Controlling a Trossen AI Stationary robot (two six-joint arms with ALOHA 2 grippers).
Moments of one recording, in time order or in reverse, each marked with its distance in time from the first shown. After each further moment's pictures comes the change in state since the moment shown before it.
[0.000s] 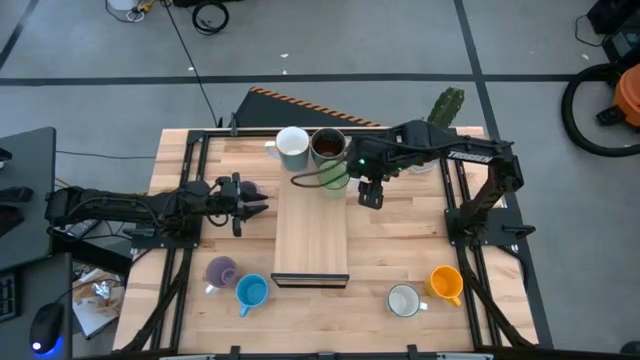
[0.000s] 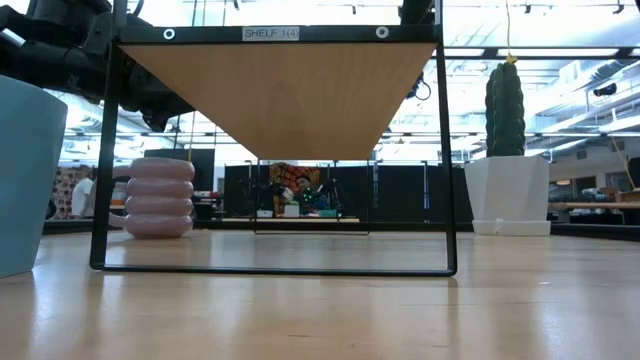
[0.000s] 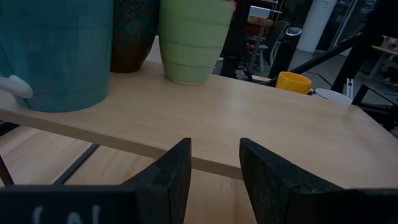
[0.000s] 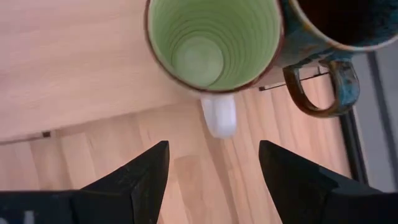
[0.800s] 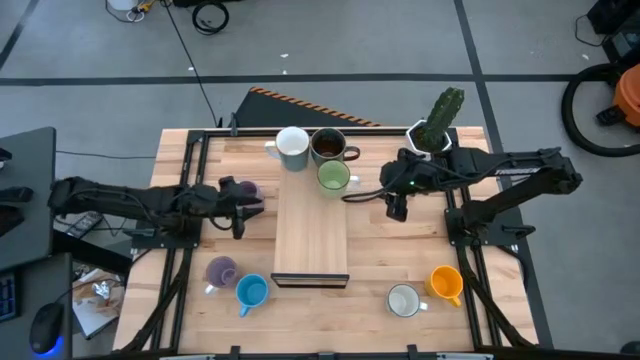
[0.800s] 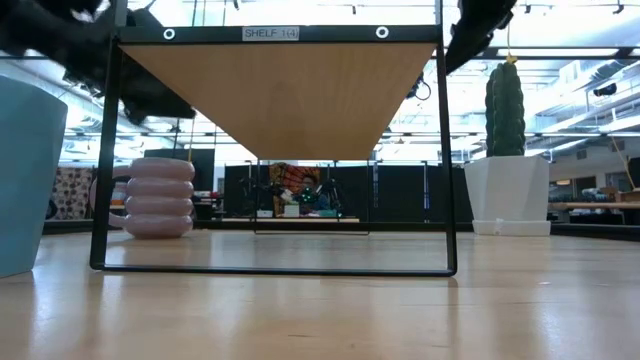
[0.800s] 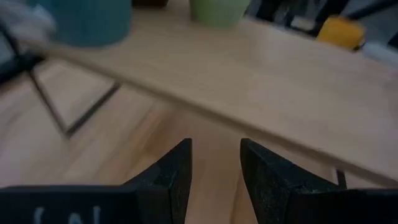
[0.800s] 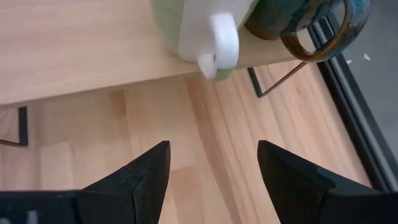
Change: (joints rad) left arm -0.168 0.000 0.255 -0.599 -0.248 -0.175; right arm 0.076 -0.492 -0.724 0.487 0.107 0.031
